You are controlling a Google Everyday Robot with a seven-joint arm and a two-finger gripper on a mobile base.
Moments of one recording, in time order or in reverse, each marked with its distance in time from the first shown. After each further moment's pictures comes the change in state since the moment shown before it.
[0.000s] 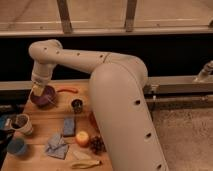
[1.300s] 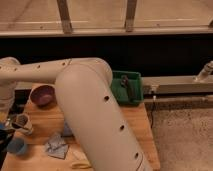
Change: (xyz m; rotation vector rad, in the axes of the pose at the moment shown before) arm -0.101 0.137 0.079 -0.166 0.028 -0.232
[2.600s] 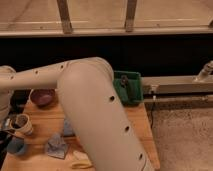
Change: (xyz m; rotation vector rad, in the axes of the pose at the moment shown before) arm -0.016 0.041 0.024 -0.013 -0.032 -0.005
